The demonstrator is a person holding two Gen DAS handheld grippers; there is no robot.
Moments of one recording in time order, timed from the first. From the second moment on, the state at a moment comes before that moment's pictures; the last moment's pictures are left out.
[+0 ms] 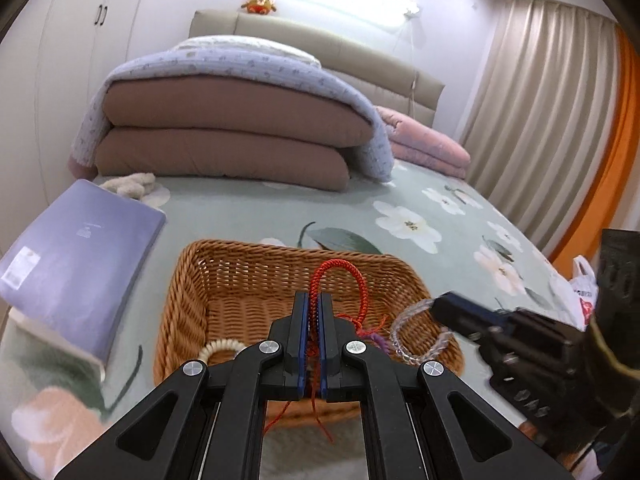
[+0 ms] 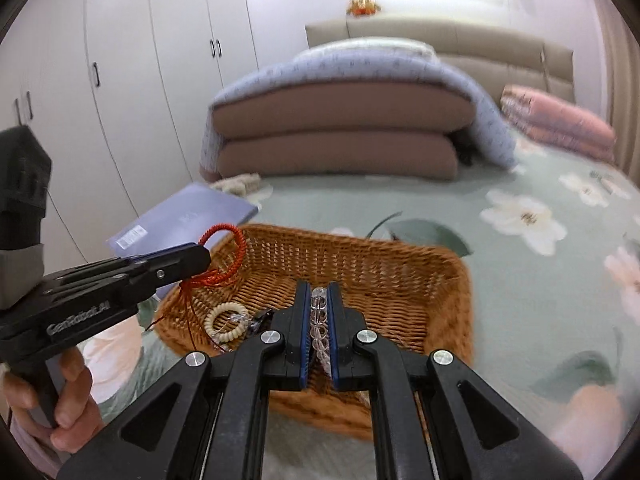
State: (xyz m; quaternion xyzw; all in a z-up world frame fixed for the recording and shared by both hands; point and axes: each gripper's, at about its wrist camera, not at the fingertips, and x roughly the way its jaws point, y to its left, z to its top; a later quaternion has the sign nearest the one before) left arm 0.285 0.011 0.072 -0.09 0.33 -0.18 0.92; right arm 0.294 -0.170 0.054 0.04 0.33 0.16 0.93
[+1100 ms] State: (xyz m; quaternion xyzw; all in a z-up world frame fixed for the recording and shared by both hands) left arm 0.175 0.010 0.037 -0.12 0.35 -0.20 0.91; right arm 0.138 -0.221 0.015 0.05 0.37 0.17 0.91
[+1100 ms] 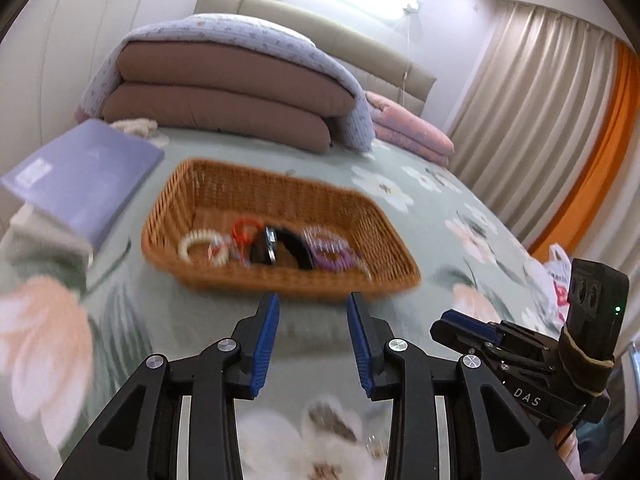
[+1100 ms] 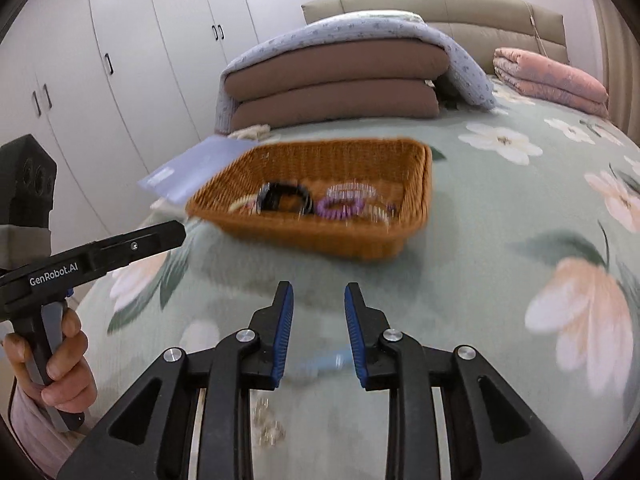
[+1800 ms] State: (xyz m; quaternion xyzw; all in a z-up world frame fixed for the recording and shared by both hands) left arm 0.128 -0.020 -0.036 -0.12 0.44 -0.21 0.87; right arm 0.063 -0.180 -0.043 -0.02 0.42 0.18 0.89
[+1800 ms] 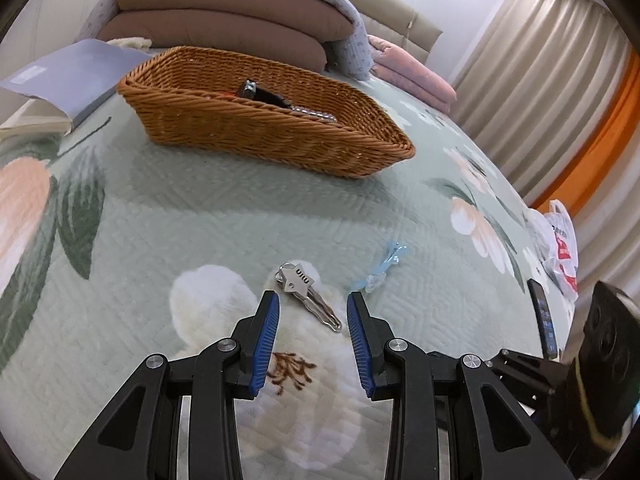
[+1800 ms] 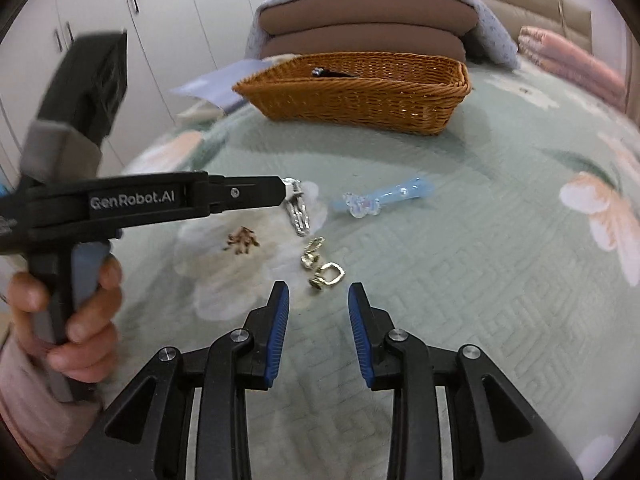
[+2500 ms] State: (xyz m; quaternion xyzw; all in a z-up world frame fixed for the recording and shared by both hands) left arm 0.146 -0.044 -0.049 -0.08 0.44 -0.16 0.88; right arm 0.078 -0.183 -0.050 -0.02 0.43 0.13 0.89
